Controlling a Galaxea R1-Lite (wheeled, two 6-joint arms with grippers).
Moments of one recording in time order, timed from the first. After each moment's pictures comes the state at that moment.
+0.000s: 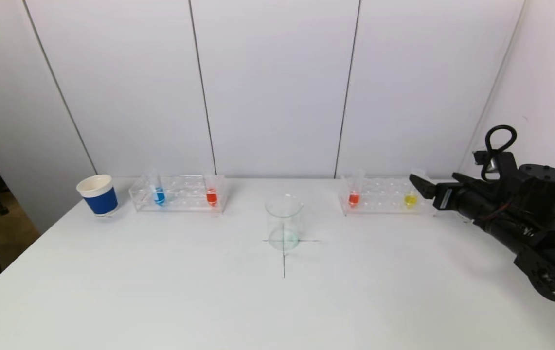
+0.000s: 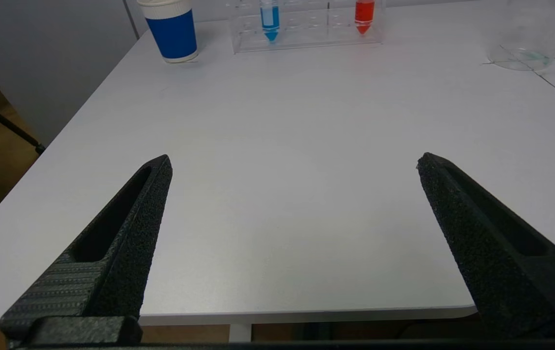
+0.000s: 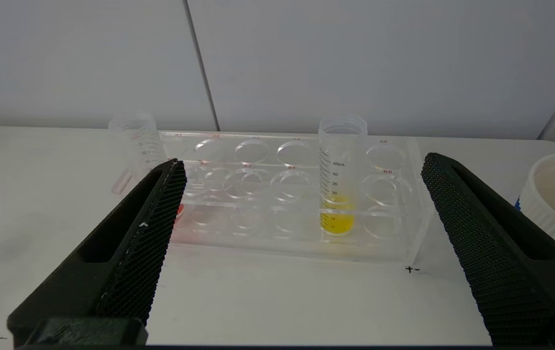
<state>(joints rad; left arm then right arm) 0.01 0.00 -0.04 0.09 -0.02 0.06 0.02 2.00 -0.57 -1.33 0.10 0.08</state>
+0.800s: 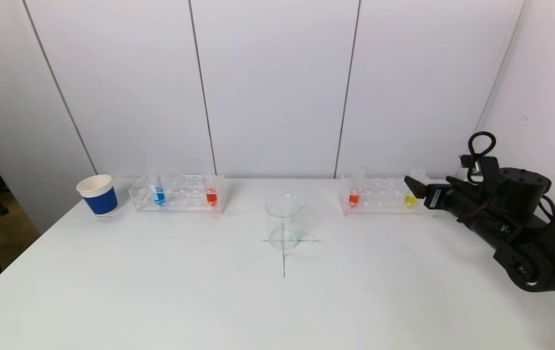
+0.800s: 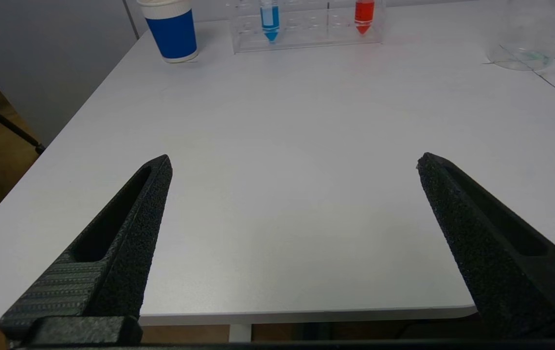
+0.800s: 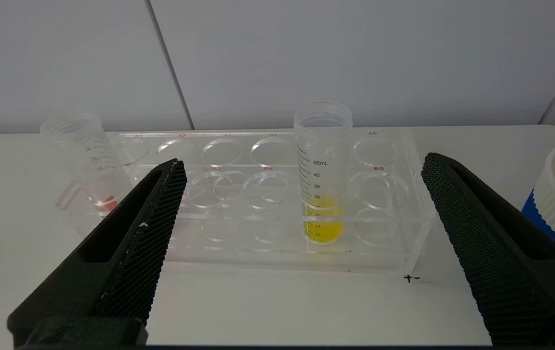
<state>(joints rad) 0.01 0.00 -0.04 0.09 -0.02 0.05 0.01 2.12 -0.66 -1.36 0.06 0.09</state>
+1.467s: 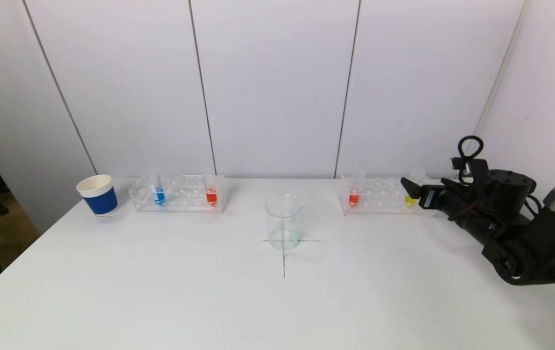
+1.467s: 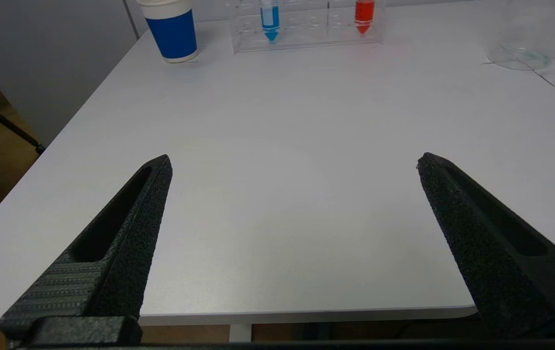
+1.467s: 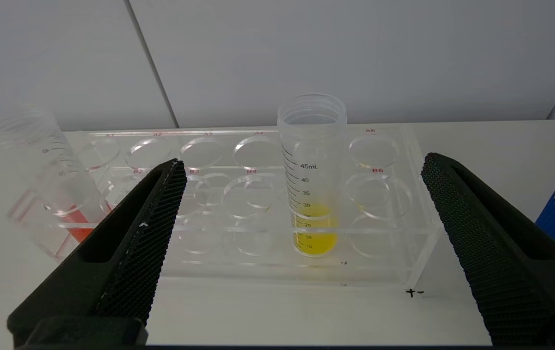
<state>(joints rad) 0.01 0.00 -0.04 0.09 -0.02 0.06 0.00 2.20 -0.73 -1.36 0.06 0.09</state>
